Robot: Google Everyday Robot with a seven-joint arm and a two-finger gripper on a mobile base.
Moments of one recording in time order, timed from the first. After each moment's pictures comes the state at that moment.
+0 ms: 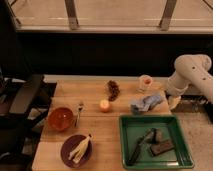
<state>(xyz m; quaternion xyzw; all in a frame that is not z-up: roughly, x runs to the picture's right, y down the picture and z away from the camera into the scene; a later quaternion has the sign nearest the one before) 0.330 0.062 0.762 -0.28 -0.10 -0.18 0.94</state>
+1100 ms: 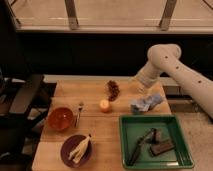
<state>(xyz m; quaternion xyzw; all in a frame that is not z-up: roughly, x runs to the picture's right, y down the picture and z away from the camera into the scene) 0.160 0.007 0.769 -0.22 -0.21 -0.32 0.90</state>
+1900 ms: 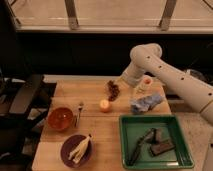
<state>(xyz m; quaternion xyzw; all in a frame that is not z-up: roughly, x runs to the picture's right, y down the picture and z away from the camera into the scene) 0.109 0.010 0.776 -0.22 -0.22 -0.36 0.88</state>
